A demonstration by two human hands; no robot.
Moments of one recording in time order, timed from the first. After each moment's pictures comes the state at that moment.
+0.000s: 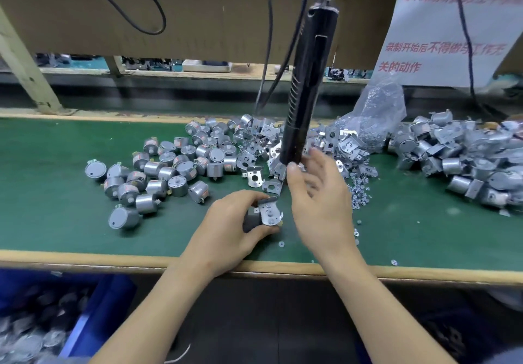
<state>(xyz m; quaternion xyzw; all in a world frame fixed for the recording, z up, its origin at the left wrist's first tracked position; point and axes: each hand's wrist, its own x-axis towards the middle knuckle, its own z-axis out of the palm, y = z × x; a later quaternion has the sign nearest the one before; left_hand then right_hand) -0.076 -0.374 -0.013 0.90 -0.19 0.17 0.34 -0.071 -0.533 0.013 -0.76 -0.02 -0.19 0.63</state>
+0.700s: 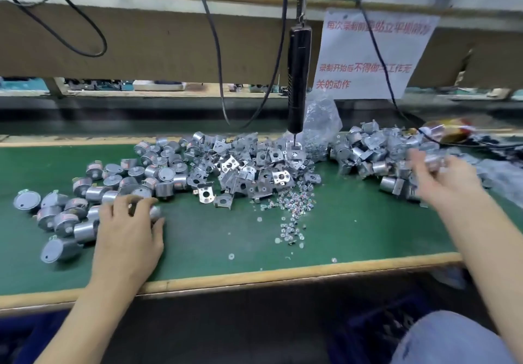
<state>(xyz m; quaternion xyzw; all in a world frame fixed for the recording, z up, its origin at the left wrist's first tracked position) -0.053 -0.323 -0.033 0.95 -0.01 0.29 0.08 -0.047 -0.790 0.073 -0.22 0.26 -0.21 0.92</state>
